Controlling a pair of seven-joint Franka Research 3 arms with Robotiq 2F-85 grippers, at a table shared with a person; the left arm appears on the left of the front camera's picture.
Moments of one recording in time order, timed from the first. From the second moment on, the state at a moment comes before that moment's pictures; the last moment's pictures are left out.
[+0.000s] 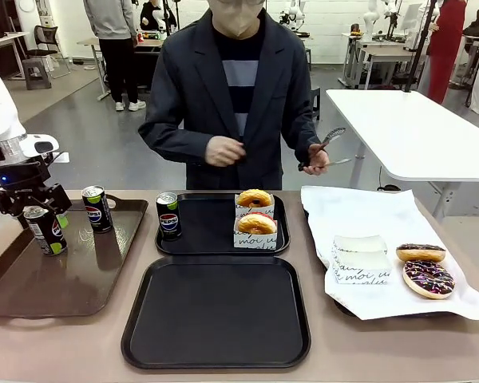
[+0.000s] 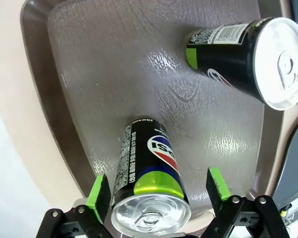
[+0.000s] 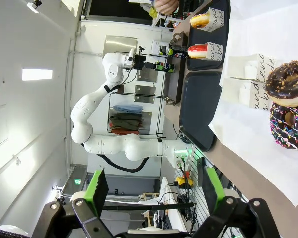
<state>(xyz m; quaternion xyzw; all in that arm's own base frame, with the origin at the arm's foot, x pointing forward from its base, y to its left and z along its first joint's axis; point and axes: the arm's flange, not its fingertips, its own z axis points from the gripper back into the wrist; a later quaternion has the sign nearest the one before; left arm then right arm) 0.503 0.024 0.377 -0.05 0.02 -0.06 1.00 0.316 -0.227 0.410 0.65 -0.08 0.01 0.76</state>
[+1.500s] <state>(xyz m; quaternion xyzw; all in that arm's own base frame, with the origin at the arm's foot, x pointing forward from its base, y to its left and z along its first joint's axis) 0.361 -0.020 0.481 -0.02 0.06 -0.19 0.98 0.316 -0.227 0.410 0.65 -0.08 0.01 0.76</state>
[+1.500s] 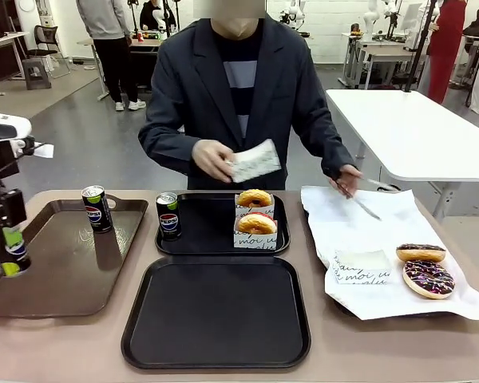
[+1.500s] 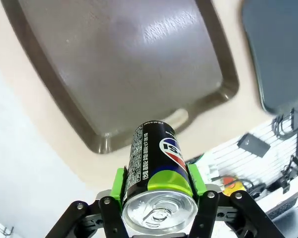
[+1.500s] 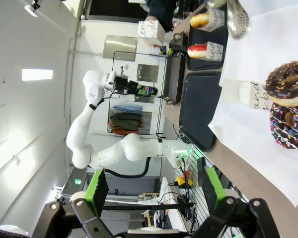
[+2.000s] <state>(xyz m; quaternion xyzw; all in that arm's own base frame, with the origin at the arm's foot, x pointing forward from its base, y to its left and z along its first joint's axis) 0.319 -0.014 0.524 -0.03 0.00 -0.19 0.98 0.316 -0.227 0.410 0.65 -0.08 0.01 0.76</state>
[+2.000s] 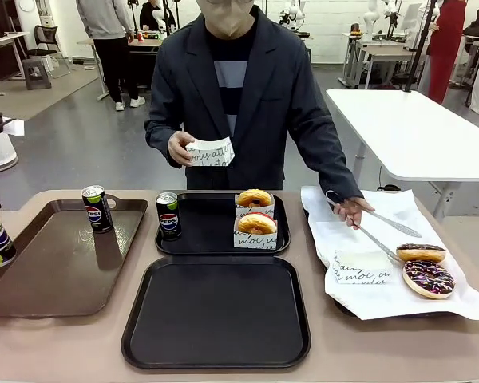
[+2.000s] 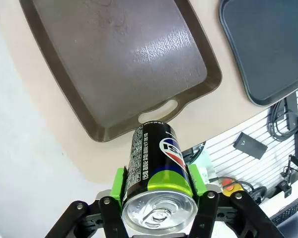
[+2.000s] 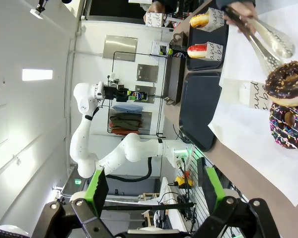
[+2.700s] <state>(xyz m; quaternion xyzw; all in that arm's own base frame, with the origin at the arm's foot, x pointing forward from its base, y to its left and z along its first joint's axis) 0.331 -0.083 0.523 -0.04 -0.03 -0.26 0.97 0.316 -0.227 0.410 0.65 -0.08 0.01 0.76</state>
